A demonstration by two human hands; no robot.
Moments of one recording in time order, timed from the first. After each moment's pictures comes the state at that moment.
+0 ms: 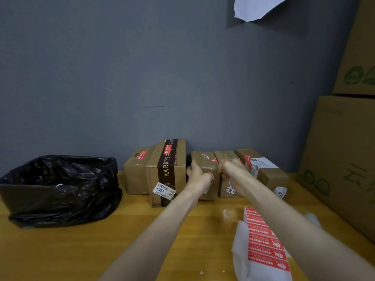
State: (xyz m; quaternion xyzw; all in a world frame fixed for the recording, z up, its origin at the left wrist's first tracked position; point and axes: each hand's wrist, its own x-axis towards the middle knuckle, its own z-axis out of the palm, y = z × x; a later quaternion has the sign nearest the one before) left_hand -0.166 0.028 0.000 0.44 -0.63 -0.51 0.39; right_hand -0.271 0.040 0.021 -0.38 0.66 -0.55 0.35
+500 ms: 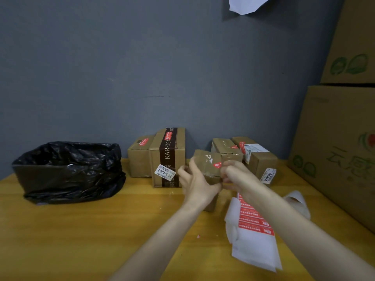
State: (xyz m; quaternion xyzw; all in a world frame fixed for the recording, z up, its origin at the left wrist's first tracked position) left_hand -0.152 0.102 -0.029 0.49 -0.69 -0.33 0.42; right_hand -0.243 0.134 0.017 -0.39 0.68 -0.50 0.37
